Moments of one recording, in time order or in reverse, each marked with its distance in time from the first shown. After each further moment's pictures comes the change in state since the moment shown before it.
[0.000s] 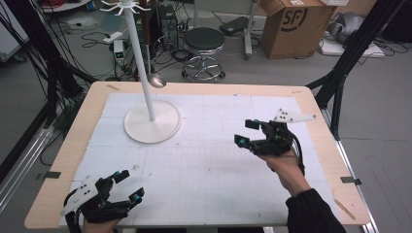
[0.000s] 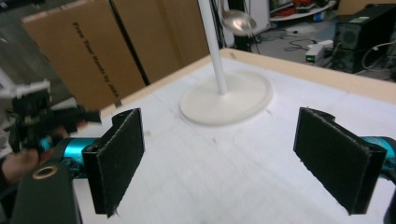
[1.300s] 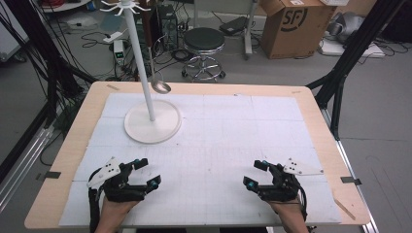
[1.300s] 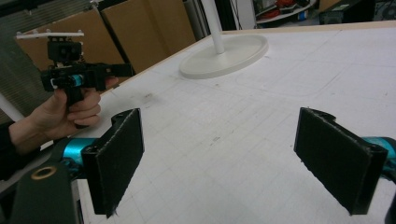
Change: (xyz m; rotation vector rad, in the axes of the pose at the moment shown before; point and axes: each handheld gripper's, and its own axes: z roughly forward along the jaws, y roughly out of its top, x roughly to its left) left arm 0.014 0.004 0.051 0.063 -0.096 -0.050; right arm 0.020 -0.115 -0.031 -0.072 -0.041 0.079
